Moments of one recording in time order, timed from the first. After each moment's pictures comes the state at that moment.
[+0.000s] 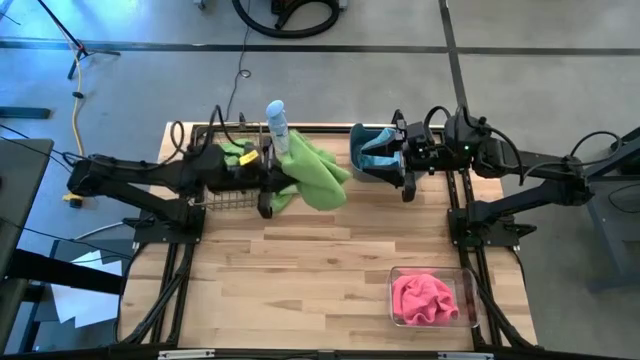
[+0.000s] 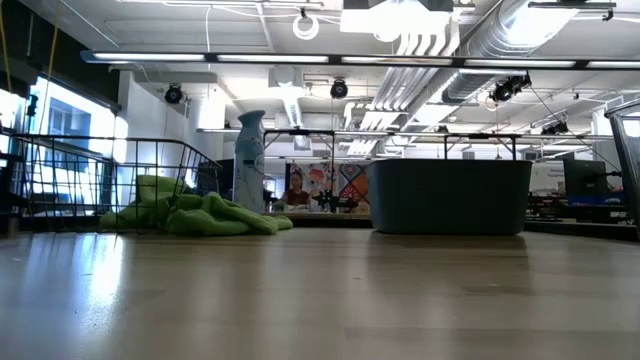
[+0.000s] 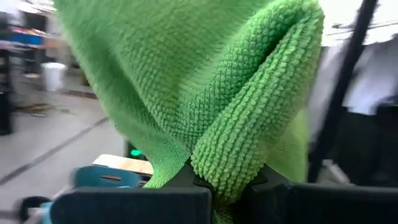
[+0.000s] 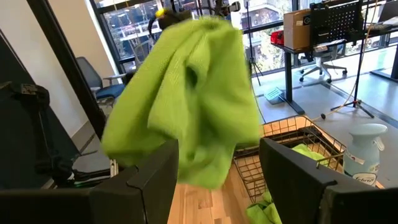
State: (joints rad) left arm -0.04 1.13 1.02 0.22 -0.13 -0.11; right arm -0.07 1.10 1.28 -0.25 -0.08 0.20
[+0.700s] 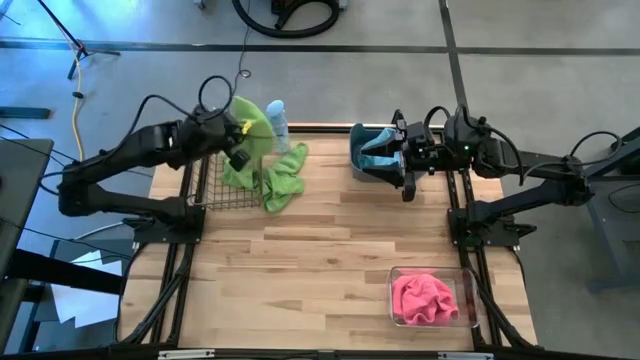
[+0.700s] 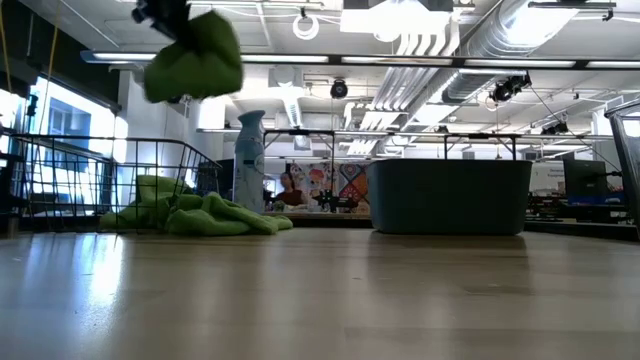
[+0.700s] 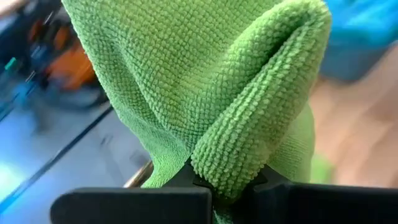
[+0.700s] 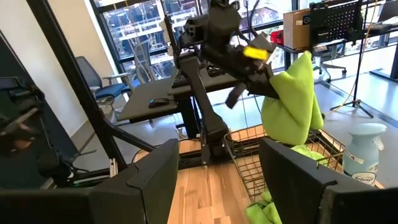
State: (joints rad) left arm 0.33 1.00 1.23 -0.94 -0.56 -0.07; right arm -0.07 1.10 1.28 -0.25 -0.08 0.20
